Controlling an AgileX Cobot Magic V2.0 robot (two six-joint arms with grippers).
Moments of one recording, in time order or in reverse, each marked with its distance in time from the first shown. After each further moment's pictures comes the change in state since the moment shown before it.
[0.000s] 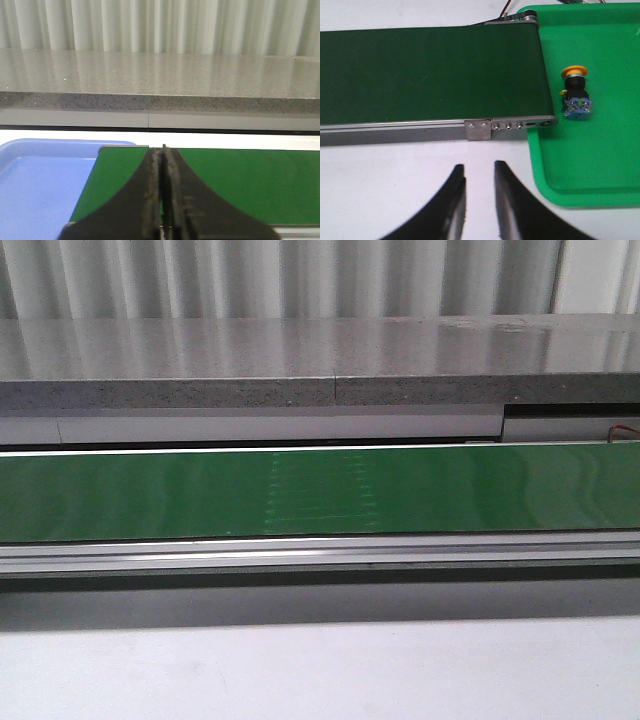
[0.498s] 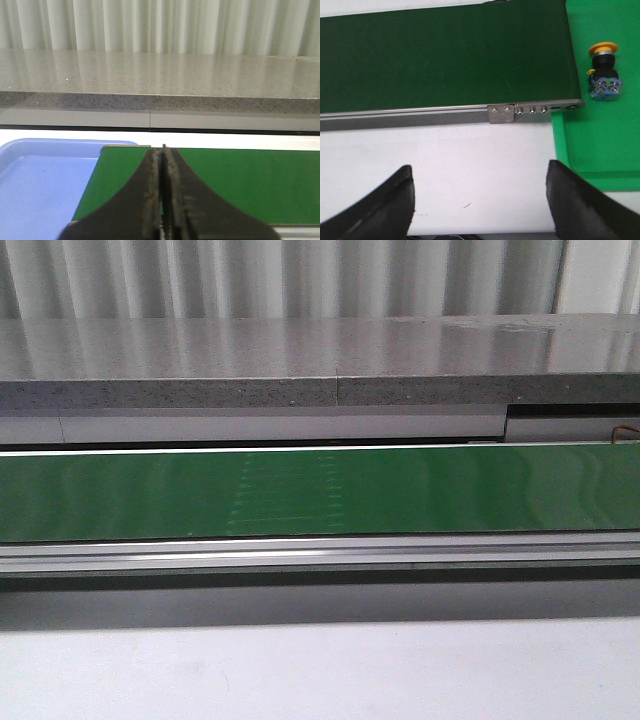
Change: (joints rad) left arm 0.000 0.000 0.000 0.000 0.000 0.000; right arm 0.000 0.126 -0.123 0.072 0.117 0.000
